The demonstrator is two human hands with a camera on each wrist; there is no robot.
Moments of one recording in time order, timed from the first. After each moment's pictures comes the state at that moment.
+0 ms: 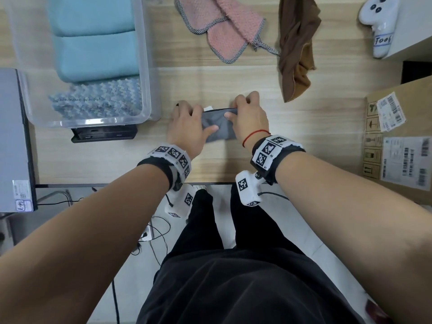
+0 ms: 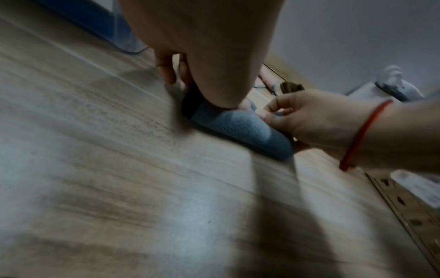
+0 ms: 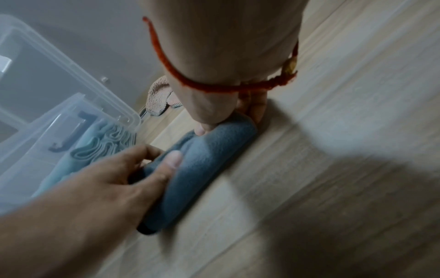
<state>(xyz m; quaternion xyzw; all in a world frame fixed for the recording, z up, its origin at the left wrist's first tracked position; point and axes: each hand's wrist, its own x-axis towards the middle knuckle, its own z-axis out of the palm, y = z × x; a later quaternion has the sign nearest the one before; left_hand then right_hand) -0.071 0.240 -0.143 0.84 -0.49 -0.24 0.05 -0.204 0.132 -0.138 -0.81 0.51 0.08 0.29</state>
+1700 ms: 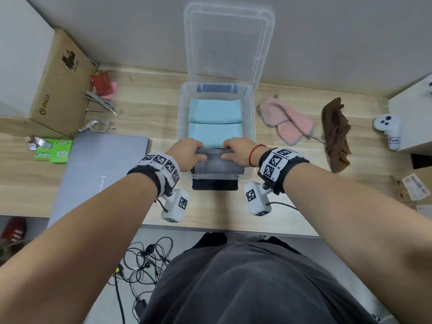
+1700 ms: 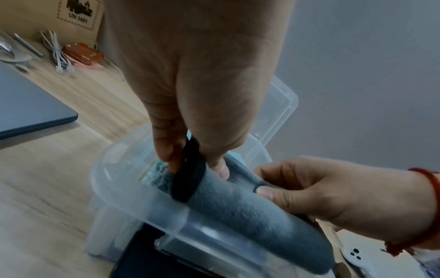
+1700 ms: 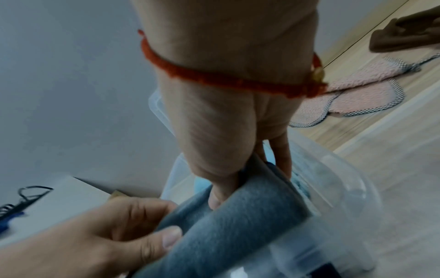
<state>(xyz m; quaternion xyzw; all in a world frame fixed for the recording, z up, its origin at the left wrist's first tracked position) 0.187 0.308 -0.001 0.77 -0.53 -0.35 0.03 0.033 0.181 -0.009 -0.89 0.28 0.23 0.30</state>
